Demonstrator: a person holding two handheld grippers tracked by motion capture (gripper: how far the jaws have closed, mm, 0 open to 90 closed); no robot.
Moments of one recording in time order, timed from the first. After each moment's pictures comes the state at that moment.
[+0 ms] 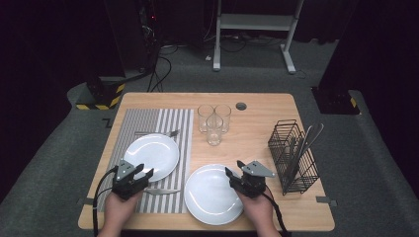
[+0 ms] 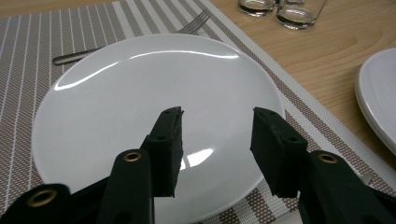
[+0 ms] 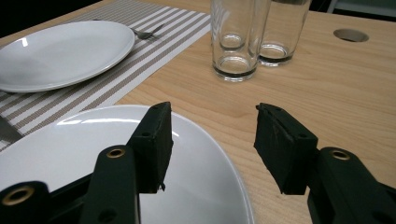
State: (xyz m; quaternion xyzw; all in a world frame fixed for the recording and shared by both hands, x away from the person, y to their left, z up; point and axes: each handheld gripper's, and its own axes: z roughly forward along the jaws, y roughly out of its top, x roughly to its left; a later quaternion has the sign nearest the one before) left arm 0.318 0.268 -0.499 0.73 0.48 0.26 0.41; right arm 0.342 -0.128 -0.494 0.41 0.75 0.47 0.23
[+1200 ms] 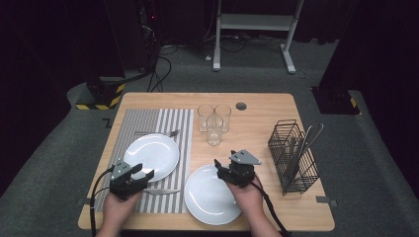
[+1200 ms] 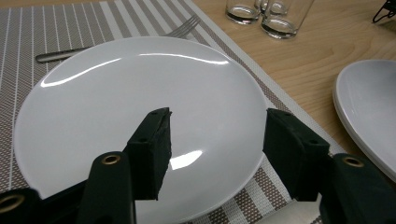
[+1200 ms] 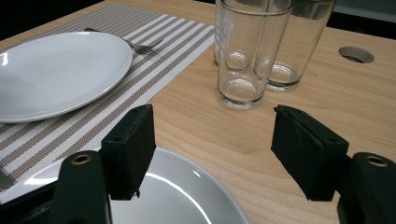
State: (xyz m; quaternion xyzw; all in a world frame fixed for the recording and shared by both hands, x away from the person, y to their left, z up) left arm 0.317 0.277 -0.497 0.72 0.48 0.23 0.44; right arm 0.365 -0.094 -0.476 0.41 0.75 0.45 0.25
